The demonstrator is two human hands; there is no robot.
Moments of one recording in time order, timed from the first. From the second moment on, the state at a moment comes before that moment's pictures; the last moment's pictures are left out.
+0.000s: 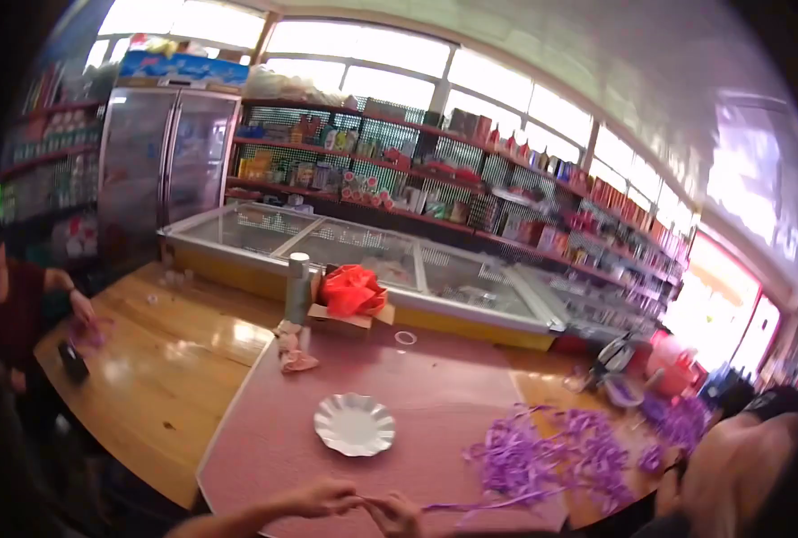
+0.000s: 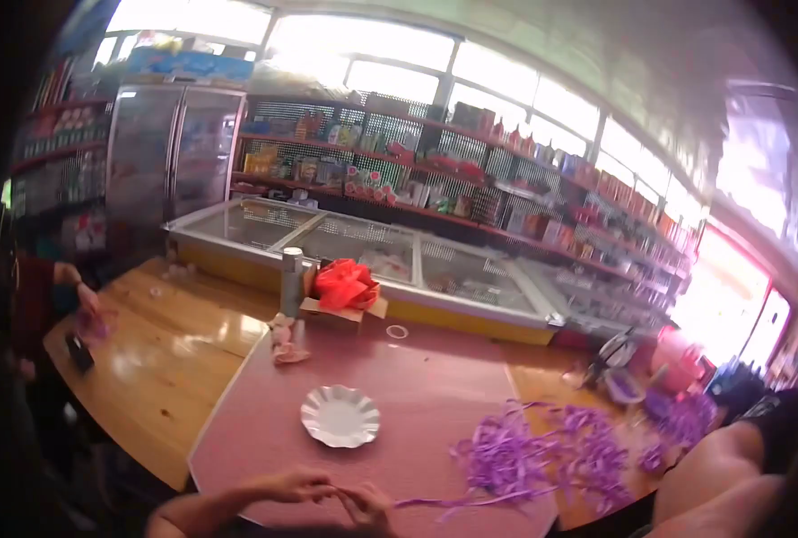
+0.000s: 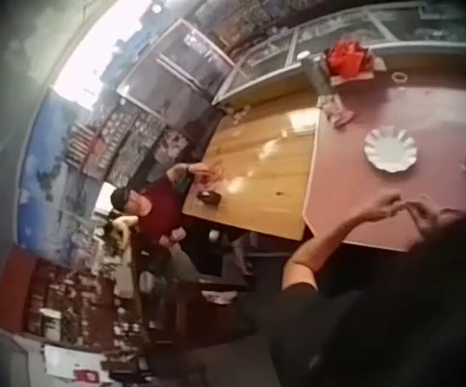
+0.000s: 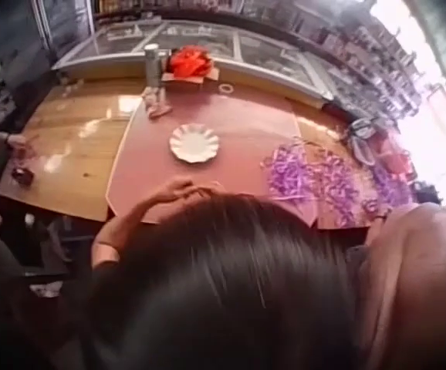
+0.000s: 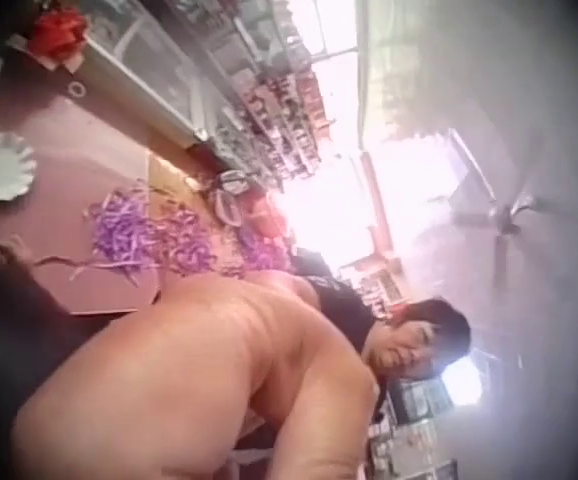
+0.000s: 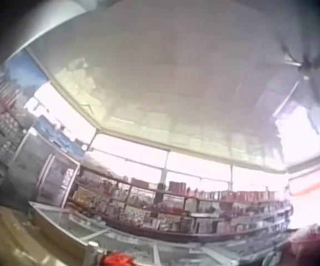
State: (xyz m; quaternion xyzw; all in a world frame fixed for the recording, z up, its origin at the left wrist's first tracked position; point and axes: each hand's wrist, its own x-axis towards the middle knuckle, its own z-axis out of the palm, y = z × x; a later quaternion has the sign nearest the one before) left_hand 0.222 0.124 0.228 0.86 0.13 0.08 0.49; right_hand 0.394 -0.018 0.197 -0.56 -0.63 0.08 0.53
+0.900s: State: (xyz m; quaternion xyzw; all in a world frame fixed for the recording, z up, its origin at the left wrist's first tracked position) left_hand 0.236 0.096 0.224 0.66 0.19 0.22 0.69; right_hand 0.390 -0.018 0.240 -0.59 -0.61 0.08 0.52
